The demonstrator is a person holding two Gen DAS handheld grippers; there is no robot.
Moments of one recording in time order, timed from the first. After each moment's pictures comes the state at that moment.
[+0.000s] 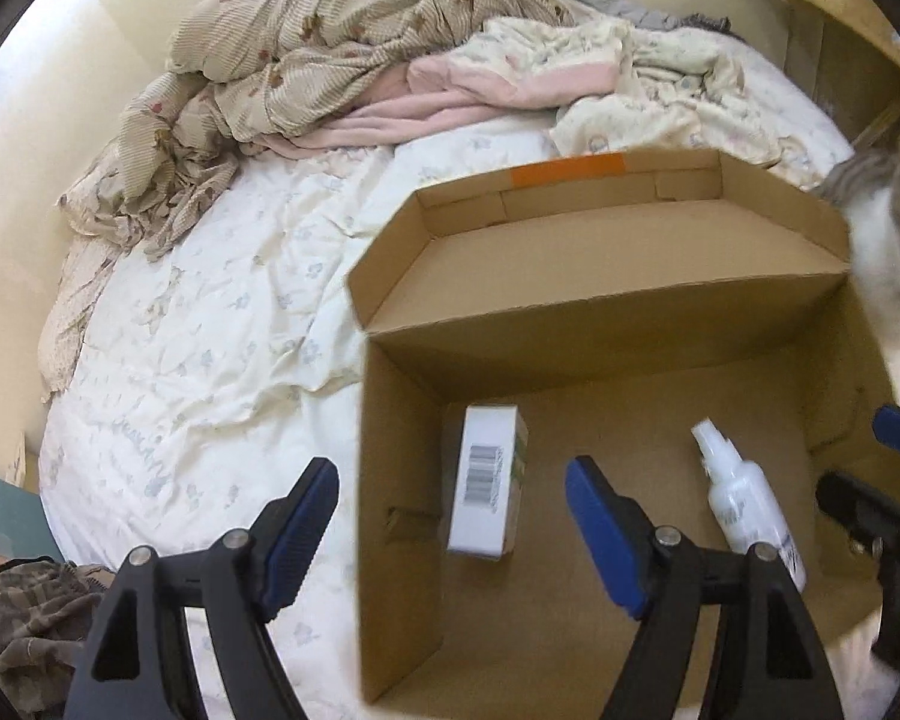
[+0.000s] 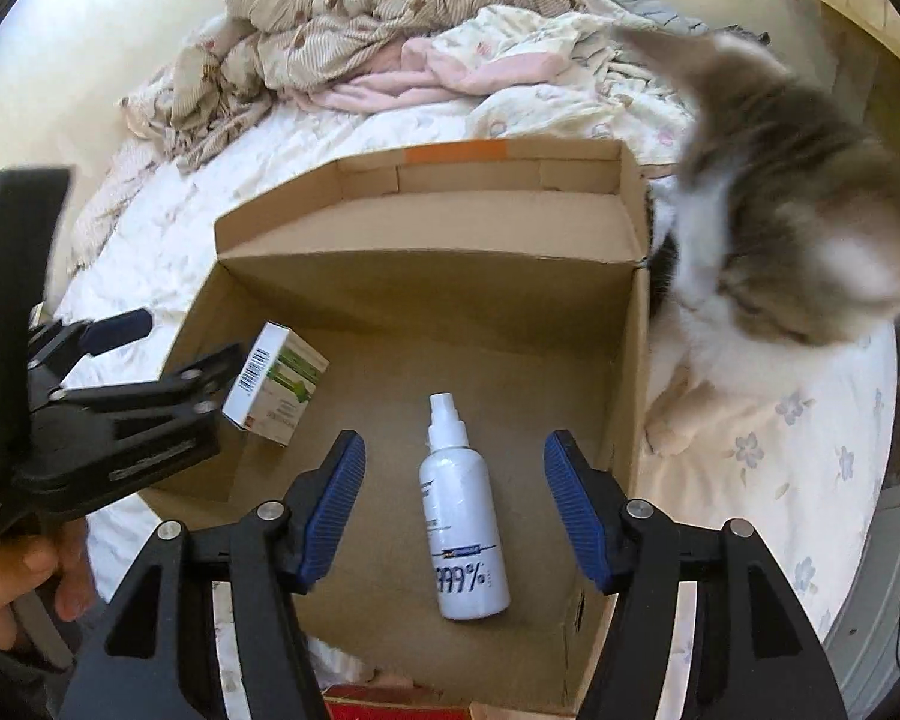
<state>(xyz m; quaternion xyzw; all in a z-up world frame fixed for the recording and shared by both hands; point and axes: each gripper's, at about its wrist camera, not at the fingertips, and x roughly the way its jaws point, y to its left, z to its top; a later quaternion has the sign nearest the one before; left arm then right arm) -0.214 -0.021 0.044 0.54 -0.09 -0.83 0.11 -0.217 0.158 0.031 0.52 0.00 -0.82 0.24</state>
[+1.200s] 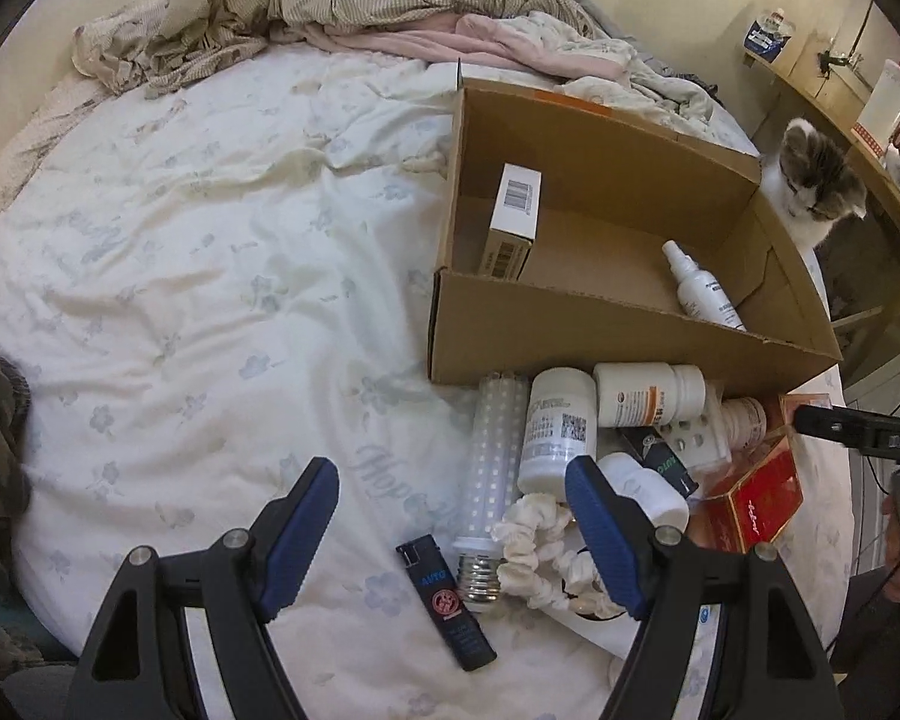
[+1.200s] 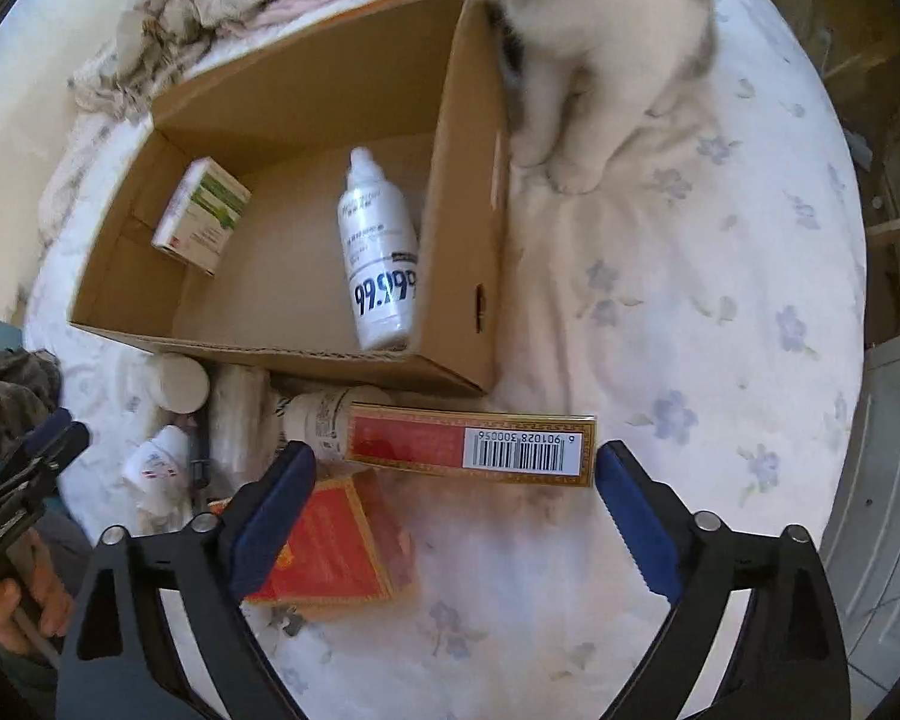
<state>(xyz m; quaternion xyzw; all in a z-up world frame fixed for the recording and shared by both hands) -0.035 -0.082 0.002 0.53 0.10 -0.84 0.06 -0.157 0.206 -0.042 0.62 0.01 -0.76 0.18</state>
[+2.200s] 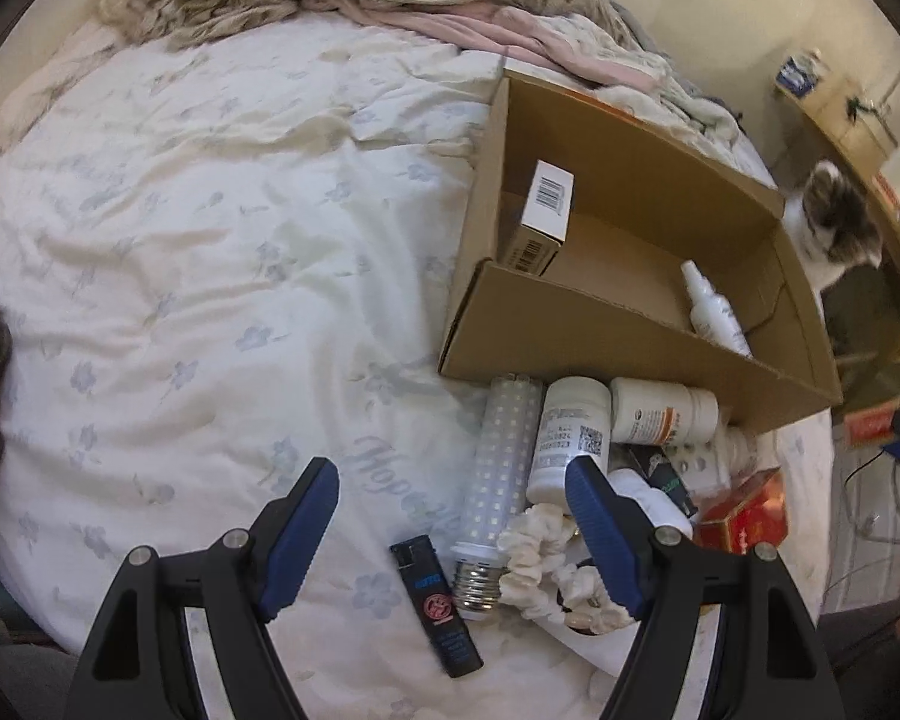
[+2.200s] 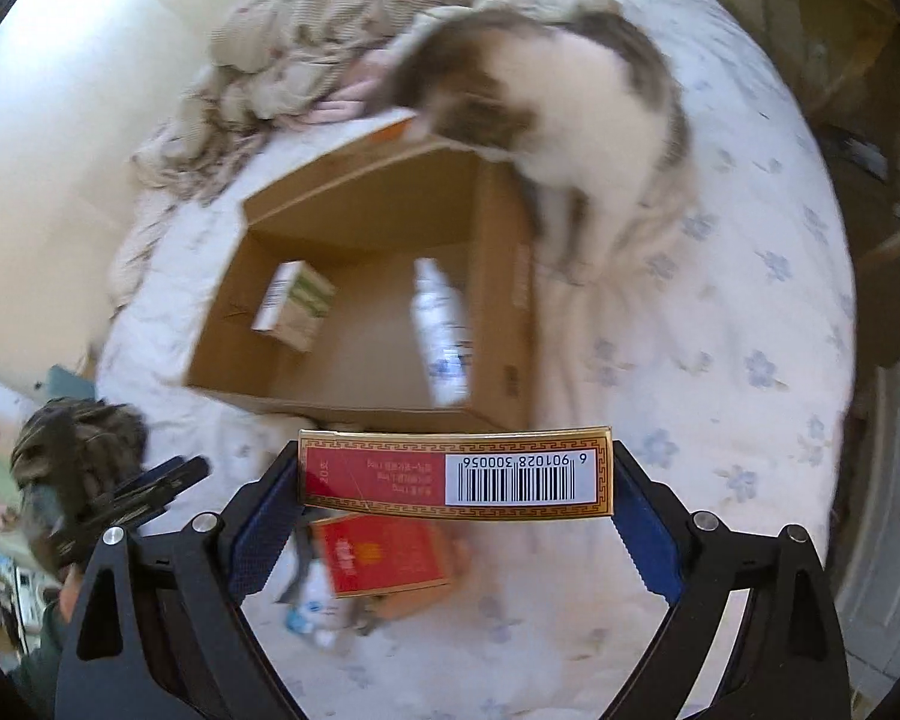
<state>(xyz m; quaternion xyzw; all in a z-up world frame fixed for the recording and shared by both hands) -0.037 -0.101 -0.008 0.53 0.17 -0.83 0.06 -0.133 0.239 0.035 0.54 -0.09 -0.80 0.26</state>
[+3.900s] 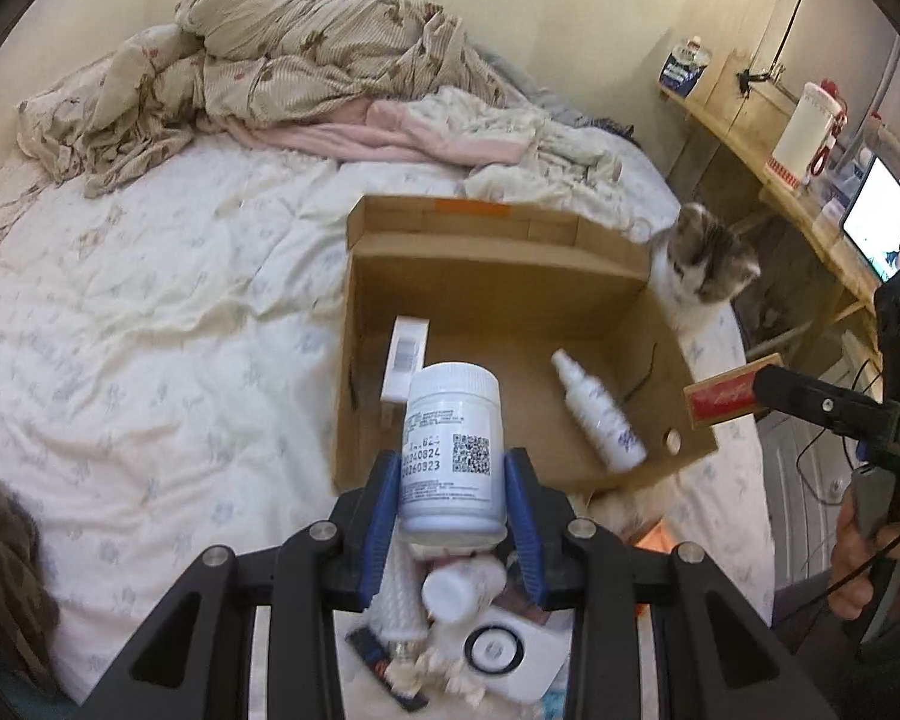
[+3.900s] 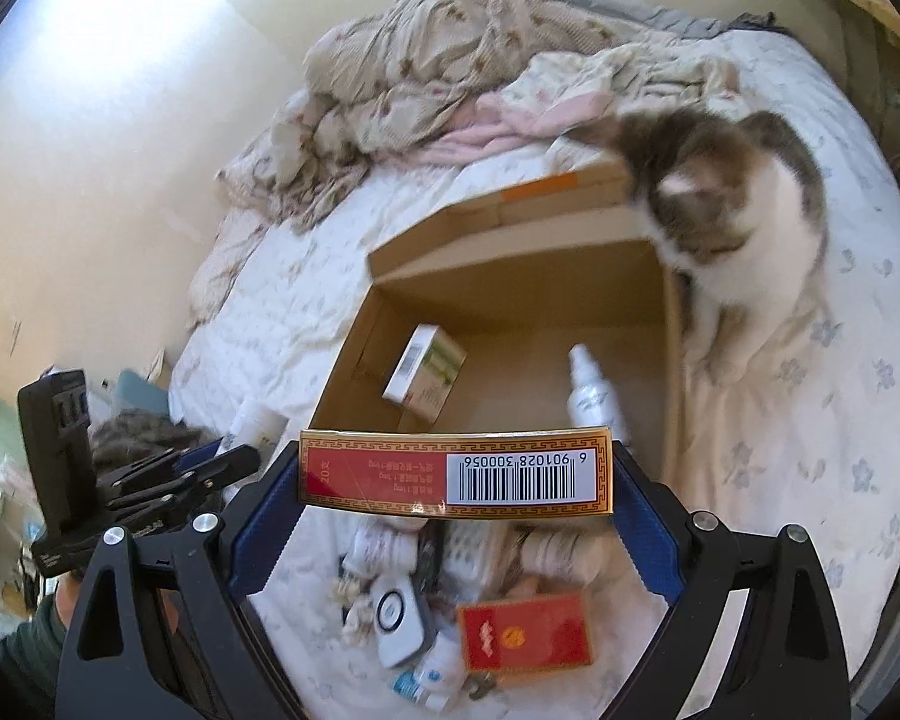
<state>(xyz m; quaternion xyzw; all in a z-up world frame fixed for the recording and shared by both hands) -0.086 -0.058 0.104 0.47 0.09 -0.88 -0.02 -0.162 0.197 0.077 0.48 -0.14 -0.81 0.32</state>
